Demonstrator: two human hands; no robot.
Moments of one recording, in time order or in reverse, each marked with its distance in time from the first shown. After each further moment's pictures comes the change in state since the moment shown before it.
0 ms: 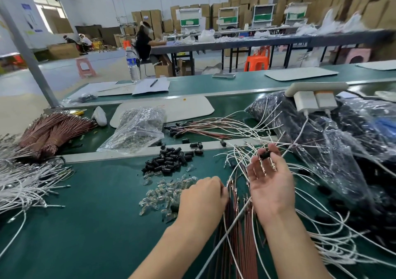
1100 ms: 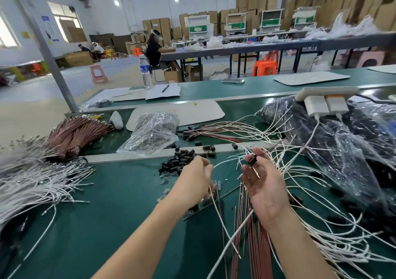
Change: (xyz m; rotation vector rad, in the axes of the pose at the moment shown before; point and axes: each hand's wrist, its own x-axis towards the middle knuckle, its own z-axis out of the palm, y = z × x) left_hand 0.015 -0.038 -0.046 -0.604 -0.095 -0.235; right_hand -0.012 0.019 0.007 -0.273 -0.163 0.056
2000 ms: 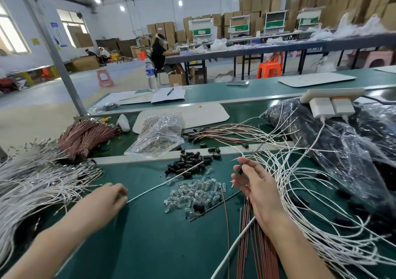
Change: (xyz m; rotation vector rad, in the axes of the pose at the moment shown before) left_hand -0.043 -0.136 -0.147 0.879 0.098 -0.095; right_hand 0.003 0.017 0.007 -0.317 -0.010 0.017
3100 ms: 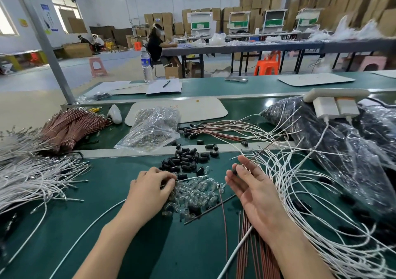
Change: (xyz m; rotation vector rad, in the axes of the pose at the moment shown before) left_hand 0.027 0.105 0.027 -0.433 0.116 0.067; right_hand 0.005 0.009 0.000 0.345 -0.129 0.125
